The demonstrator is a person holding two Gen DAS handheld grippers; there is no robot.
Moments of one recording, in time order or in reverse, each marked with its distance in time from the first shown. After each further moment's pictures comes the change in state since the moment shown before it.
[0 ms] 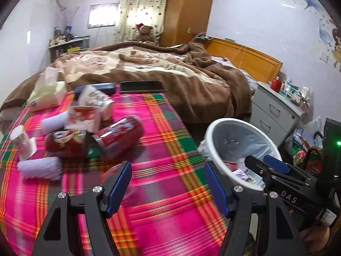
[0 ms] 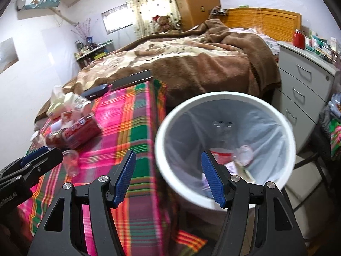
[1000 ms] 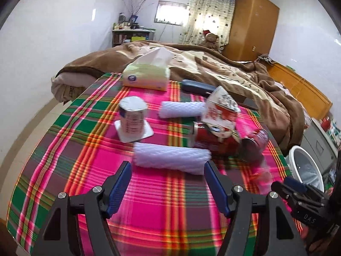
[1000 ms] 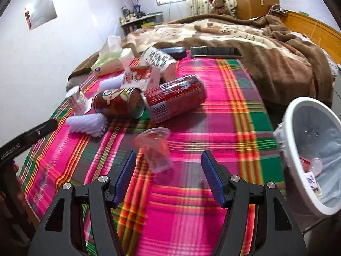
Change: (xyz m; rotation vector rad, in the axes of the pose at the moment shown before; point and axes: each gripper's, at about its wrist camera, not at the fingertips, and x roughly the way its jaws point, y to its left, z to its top) left arm -0.047 0.209 -0.030 -0.273 -0.033 0.270; right arm 0.055 0.139 -0.020 -0.214 0.161 0.193
